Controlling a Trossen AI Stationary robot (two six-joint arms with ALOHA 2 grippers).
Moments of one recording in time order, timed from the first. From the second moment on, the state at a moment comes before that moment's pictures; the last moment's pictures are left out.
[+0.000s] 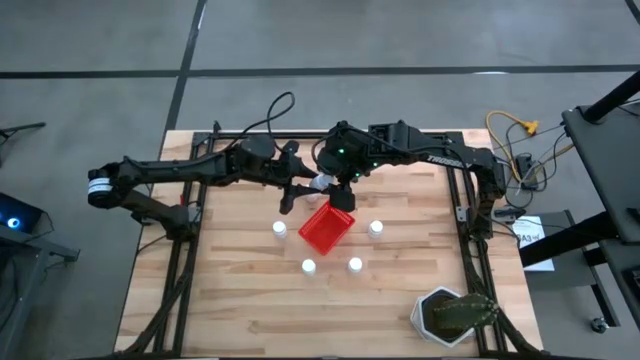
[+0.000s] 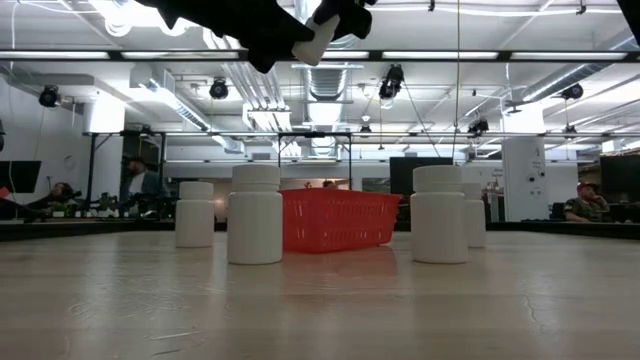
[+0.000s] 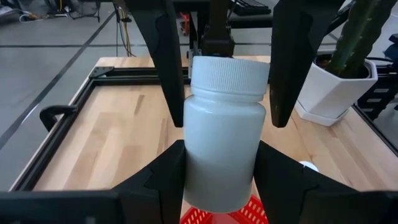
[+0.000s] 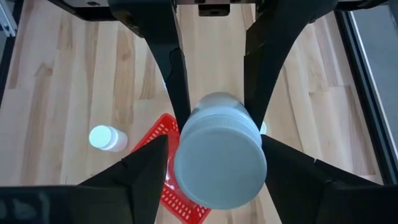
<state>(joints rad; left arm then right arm) 0.24 1.29 1.03 -0.06 0.25 0.09 -0.12 1.87 2.07 -1.12 -0.09 -0.01</state>
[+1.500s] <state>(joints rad) 0.24 1.29 1.02 -0.09 0.25 0.08 -0.12 1.87 2.07 -1.12 -0.08 -0.01</state>
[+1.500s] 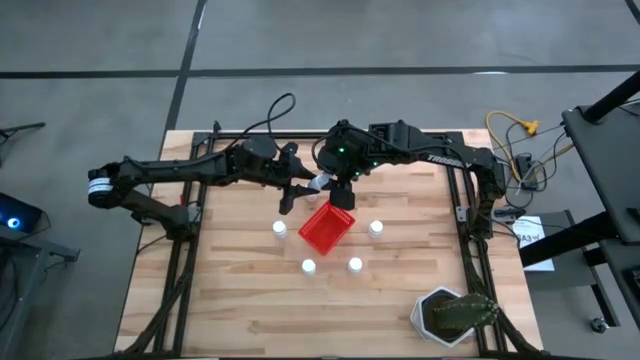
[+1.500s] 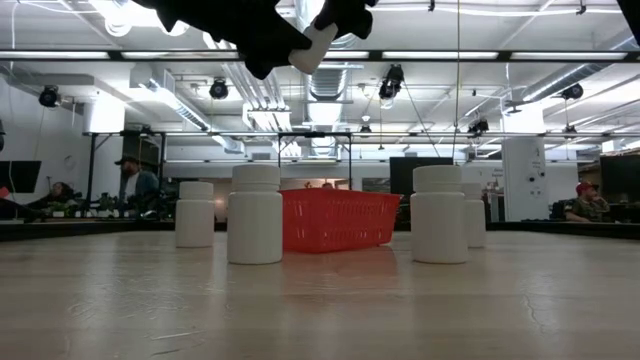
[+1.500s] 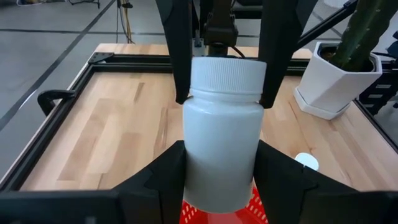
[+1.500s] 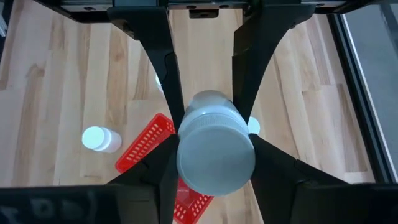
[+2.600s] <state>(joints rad) 0.24 1.22 1.03 -0.20 0.17 0.06 -0.12 1.87 2.07 -1.23 -0.11 0.00</state>
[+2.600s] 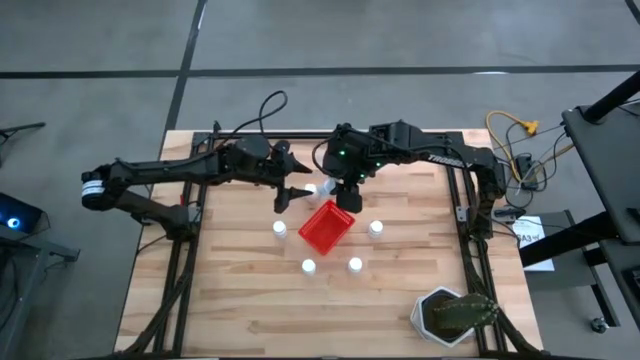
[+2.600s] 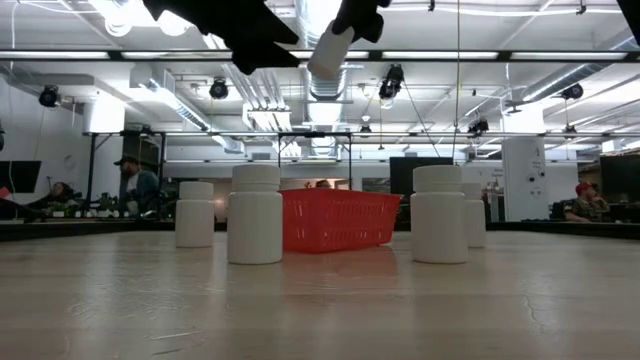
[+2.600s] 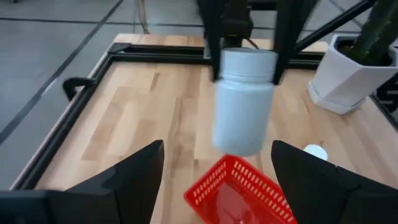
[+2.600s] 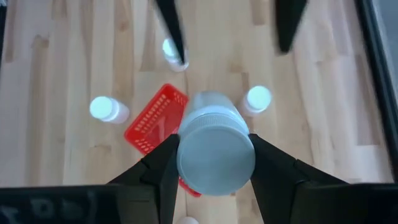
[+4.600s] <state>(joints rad) 0.24 1.09 1.01 -0.27 -0.14 0.09 -0.18 2.24 2.32 -1.48 -0.21 -0.04</state>
